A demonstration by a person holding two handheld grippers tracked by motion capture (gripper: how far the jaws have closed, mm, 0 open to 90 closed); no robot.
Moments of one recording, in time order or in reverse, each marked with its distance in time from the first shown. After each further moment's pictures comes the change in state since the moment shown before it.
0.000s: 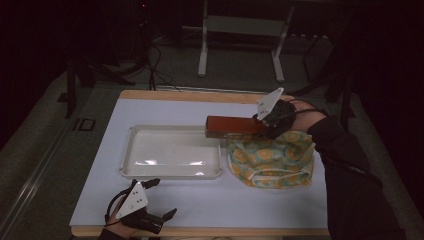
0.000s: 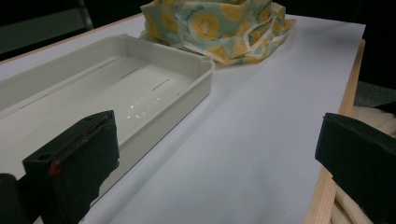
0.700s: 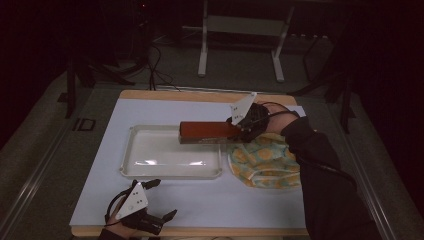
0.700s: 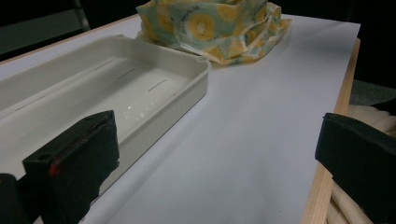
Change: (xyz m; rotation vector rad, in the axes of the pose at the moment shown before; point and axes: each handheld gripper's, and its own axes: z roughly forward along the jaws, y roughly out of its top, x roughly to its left) left arm -0.001 0.000 0.000 -0.001 -0.009 0.008; right arm 0.007 0.051 0.035 -0.101 0.038 -0.086
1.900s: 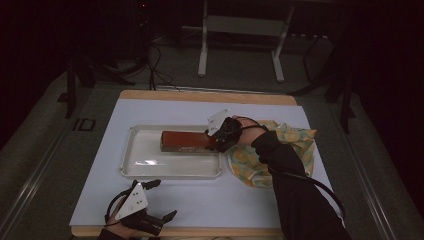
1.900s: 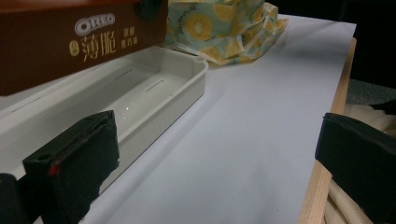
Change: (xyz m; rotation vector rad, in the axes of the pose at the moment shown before) left arm 0.000 0.000 -0.001 -0.001 -0.012 0.004; right arm 0.003 0.004 0.098 -0.084 0.034 0.045
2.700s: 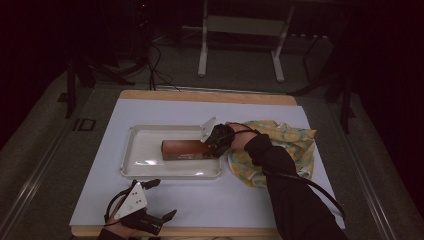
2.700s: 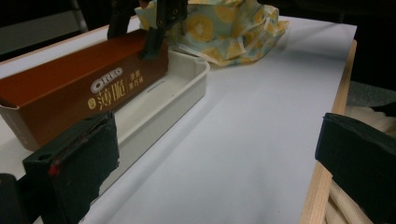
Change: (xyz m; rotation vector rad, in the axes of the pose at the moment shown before) left arm 0.001 0.000 -0.001 -0.010 0.003 -0.008; right arm 0.001 -0.008 0.043 0.107 0.050 0.011
